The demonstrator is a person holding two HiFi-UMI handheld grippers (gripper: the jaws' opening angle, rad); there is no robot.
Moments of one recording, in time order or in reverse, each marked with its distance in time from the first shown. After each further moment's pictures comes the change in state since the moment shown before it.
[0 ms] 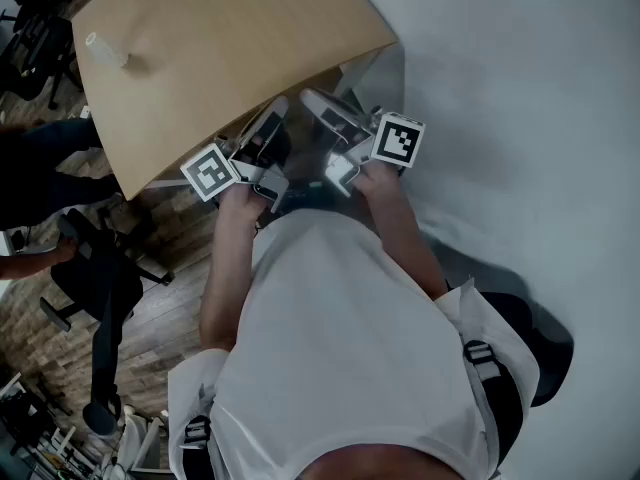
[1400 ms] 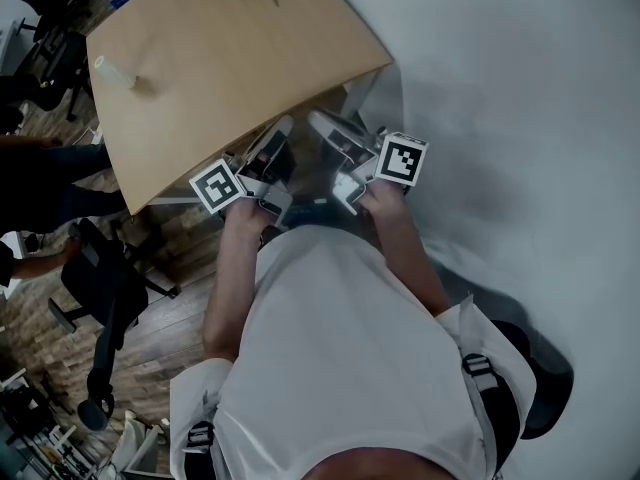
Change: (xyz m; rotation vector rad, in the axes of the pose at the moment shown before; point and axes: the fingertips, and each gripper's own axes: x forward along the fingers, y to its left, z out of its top) left arm 0.044 0.008 -0.036 0.045 0.022 0.048; right arm -0.052 -0.021 0.032 0.000 -0.004 0.028
